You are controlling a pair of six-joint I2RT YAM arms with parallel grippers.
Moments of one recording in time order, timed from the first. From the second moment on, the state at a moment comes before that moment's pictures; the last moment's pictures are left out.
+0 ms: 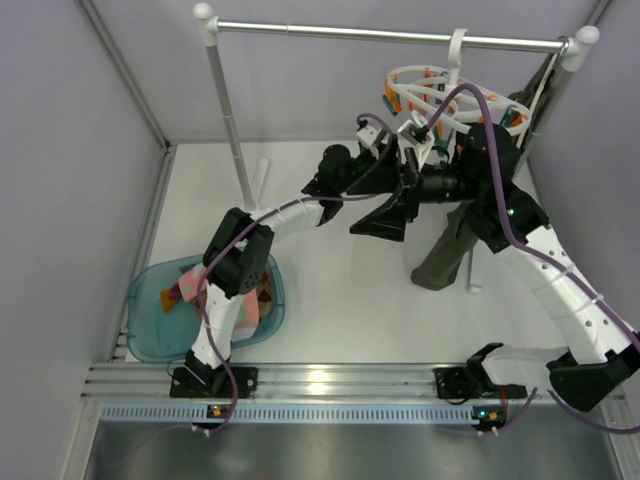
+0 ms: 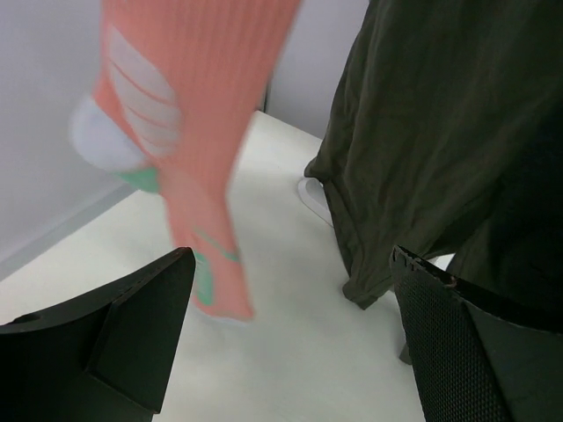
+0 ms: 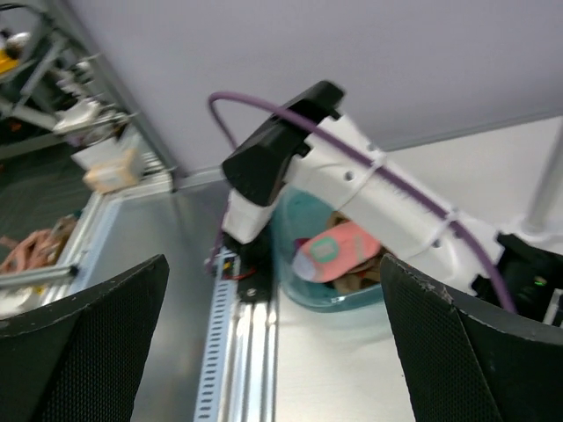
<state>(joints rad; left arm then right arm) -0.65 2.16 1.62 0.67 0.38 -0.20 0.57 1.22 1.46 -0.22 -1.08 0.28</state>
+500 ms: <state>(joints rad) -0.65 2.38 1.90 0.67 0.27 -0.19 0.60 1.33 1.50 -0.27 -1.24 0.21</state>
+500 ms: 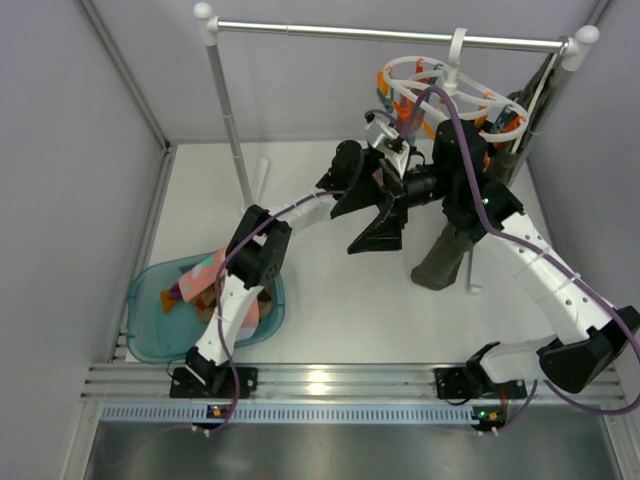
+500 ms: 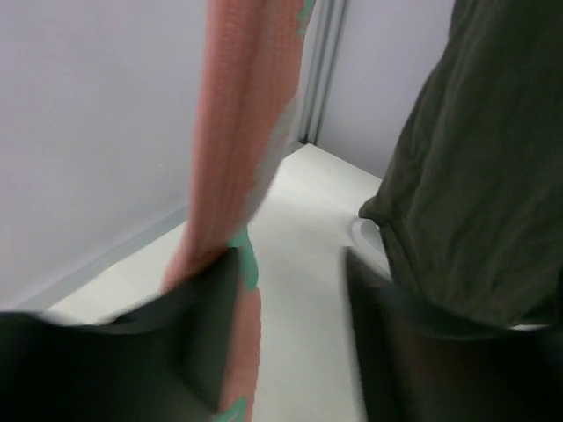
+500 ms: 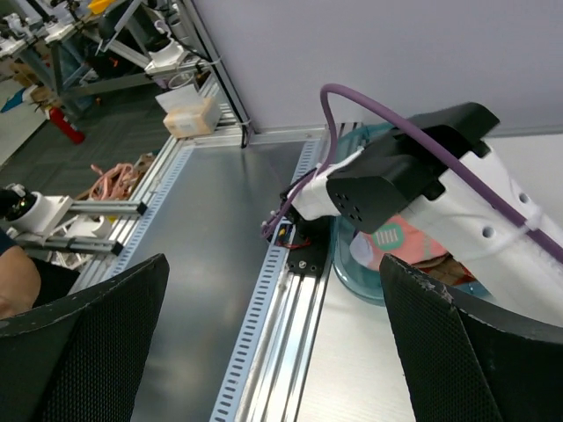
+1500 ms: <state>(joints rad) -0.63 2.16 1.62 0.73 0.10 -0.14 0.67 0.97 1.31 -0.39 -1.15 0.06</state>
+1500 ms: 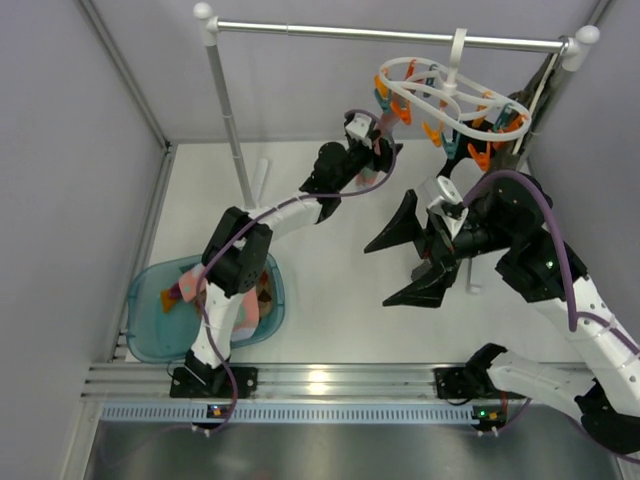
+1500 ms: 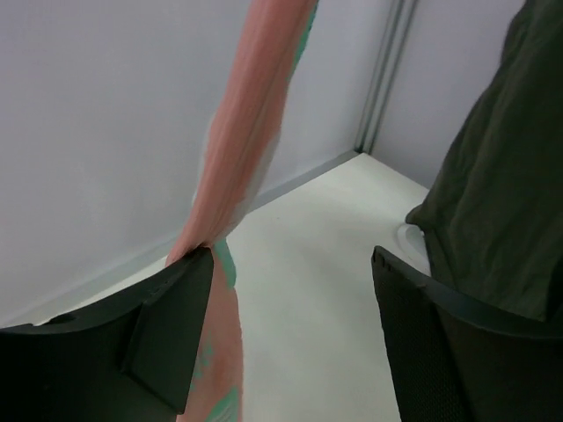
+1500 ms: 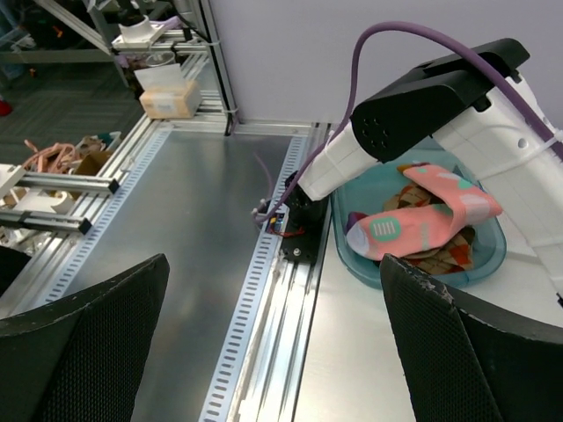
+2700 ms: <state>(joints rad) -0.59 2.47 2.02 0.77 0.34 -0.12 0.67 0.70 1.03 -0.37 -0.97 0.08</state>
